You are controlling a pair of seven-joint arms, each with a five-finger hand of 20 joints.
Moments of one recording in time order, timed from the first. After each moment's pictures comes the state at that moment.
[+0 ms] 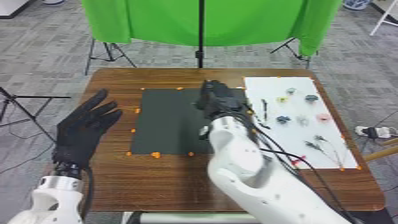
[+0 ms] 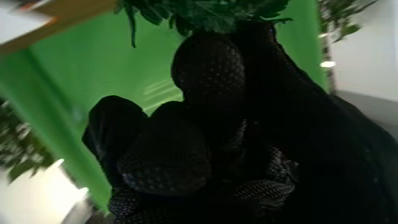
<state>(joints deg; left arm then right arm) 126.5 -56.1 -94.7 -127.3 36.2 9.9 15.9 -68.4 -70.8 37.6 -104.7 -138.2 4.7 48.3</state>
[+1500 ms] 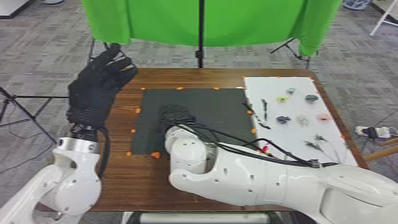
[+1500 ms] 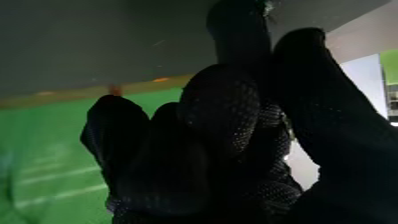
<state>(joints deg) 105.7 -47.5 -80.9 -120.4 33.0 7.6 27.2 -42.5 -77.5 6.7 -88.5 -113.4 2.8 58.4</state>
